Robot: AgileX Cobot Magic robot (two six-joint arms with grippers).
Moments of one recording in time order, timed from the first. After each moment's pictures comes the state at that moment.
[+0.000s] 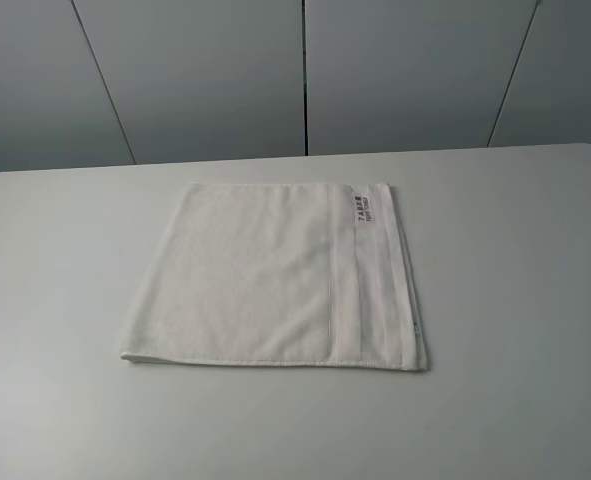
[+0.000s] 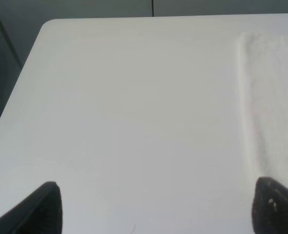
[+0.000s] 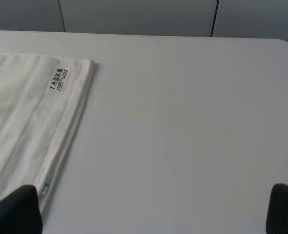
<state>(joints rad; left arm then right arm) 0.04 -0.01 -0.51 0.07 1.09 -0.05 -0.03 0.00 -0.51 0.07 1.10 -0.09</state>
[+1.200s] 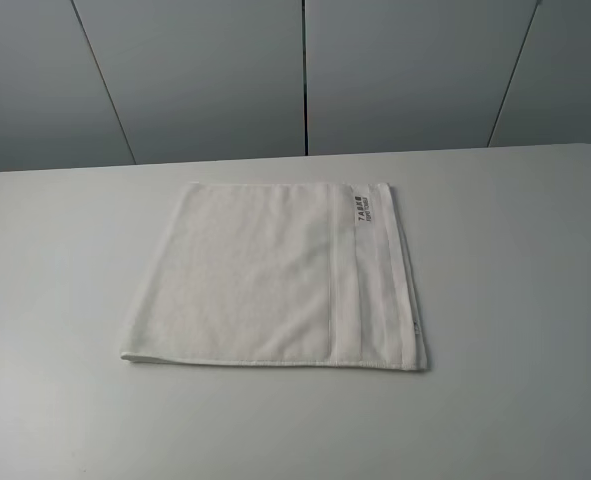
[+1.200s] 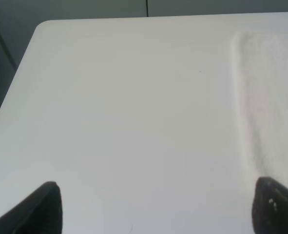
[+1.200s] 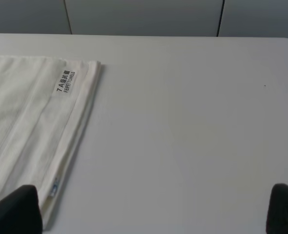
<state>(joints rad) 0.02 -0.01 -0.51 0.07 1.09 -0.05 -0.03 0.00 -0.51 0.09 1.10 -0.08</state>
